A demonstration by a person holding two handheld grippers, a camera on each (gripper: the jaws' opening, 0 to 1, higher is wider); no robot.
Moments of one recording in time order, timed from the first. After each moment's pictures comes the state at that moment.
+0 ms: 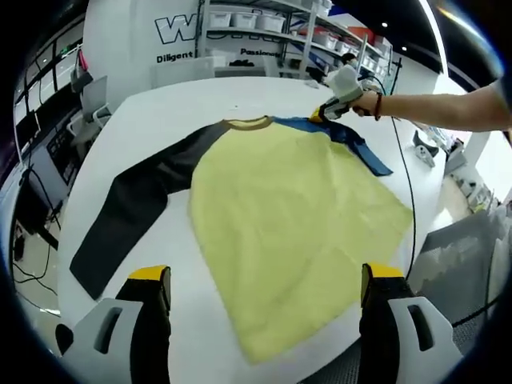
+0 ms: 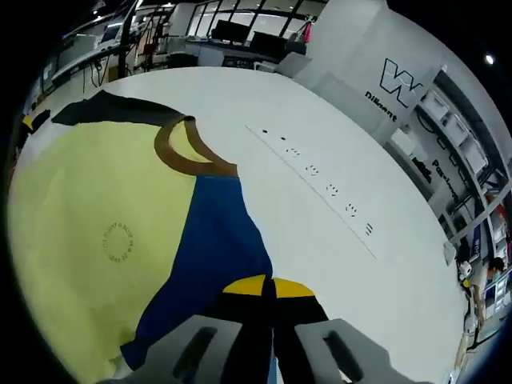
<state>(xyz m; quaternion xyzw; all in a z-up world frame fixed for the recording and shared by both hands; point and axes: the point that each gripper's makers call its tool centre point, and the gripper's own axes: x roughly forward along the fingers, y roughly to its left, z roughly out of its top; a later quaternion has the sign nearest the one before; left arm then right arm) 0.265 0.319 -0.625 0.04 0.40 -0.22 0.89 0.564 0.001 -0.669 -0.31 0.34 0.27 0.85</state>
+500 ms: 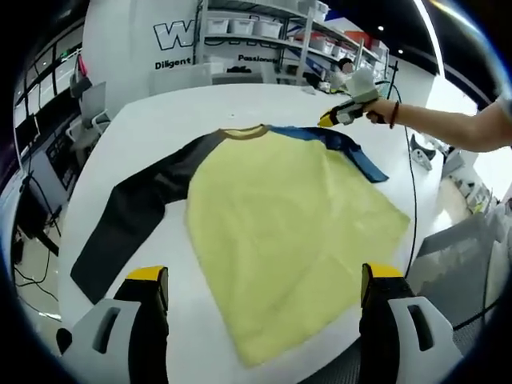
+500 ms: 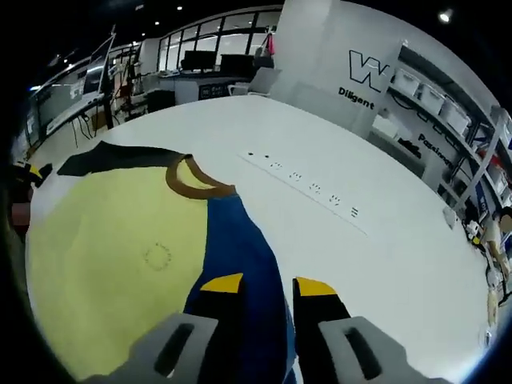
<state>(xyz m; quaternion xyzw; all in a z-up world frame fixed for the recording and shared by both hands) 0.267 0.311 -0.615 0.04 0.38 -0.23 0.89 0.516 -0.011 -0.632 -0.20 0.33 0.26 0.89</state>
